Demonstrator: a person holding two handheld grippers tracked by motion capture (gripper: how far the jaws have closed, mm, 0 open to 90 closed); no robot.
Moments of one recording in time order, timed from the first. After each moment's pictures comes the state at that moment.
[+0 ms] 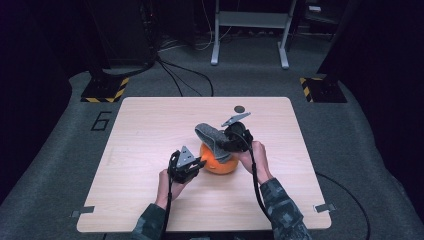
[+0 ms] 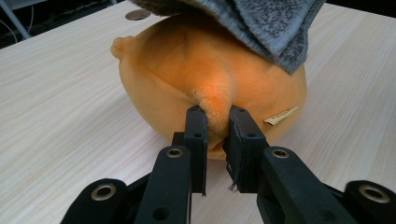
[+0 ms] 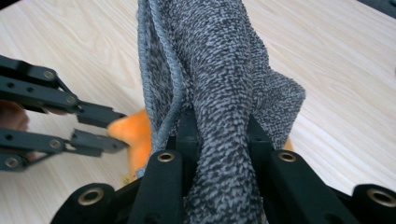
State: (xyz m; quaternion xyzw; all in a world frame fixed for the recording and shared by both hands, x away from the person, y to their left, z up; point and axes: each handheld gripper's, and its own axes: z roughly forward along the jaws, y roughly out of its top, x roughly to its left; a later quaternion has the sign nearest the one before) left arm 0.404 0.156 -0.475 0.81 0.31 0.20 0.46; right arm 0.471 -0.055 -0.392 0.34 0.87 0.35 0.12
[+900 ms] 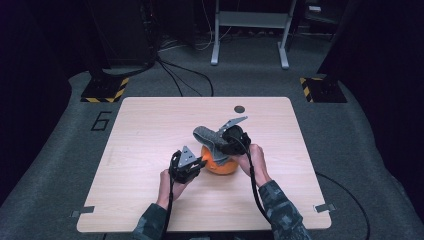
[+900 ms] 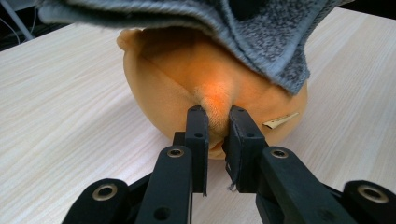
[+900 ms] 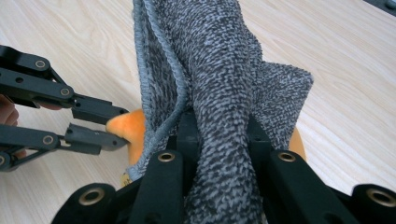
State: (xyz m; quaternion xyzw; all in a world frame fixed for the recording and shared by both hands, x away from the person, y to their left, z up) left arm 0.403 0.152 -0.474 0.81 0.31 0.21 0.45; right arm 0.464 -0.052 -0.401 0.34 0.87 0.34 0.13
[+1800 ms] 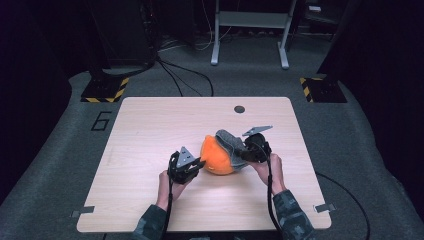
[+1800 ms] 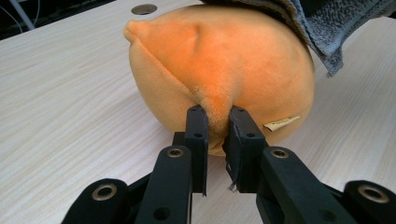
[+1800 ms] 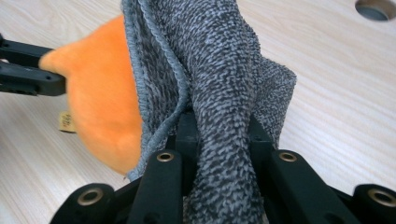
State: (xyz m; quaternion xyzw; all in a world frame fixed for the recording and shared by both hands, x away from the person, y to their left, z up) left arm 0.403 0.156 -0.478 0.81 0.32 0.20 0.45; right arm 0.457 -0.115 -0.429 0.40 0.84 0.35 0.13
